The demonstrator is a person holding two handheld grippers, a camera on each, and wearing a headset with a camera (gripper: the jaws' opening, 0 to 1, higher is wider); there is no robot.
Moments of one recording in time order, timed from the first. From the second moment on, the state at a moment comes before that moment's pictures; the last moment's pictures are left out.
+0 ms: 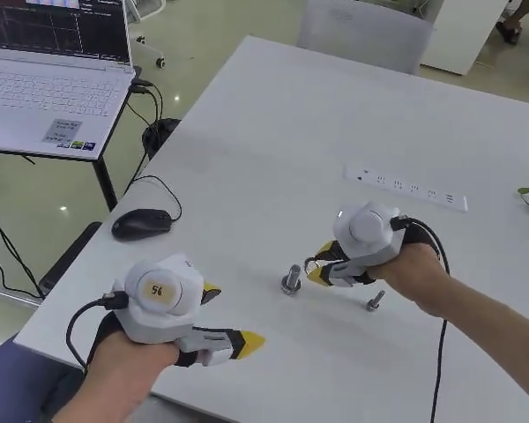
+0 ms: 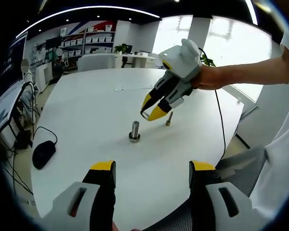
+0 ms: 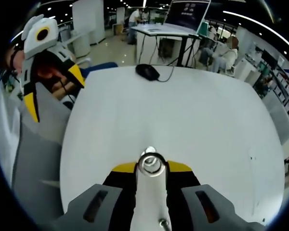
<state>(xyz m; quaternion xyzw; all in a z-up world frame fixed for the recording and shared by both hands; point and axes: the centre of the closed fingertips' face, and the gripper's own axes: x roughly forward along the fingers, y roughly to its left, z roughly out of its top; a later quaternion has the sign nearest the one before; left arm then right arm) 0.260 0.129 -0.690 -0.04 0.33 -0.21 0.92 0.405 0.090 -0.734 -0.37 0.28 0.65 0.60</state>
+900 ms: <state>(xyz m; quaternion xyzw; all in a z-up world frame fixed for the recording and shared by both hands) 0.259 0.134 -0.694 -0.04 0.33 -0.21 0.92 0.401 0.111 -0.760 -0.44 0.30 0.65 0.54</state>
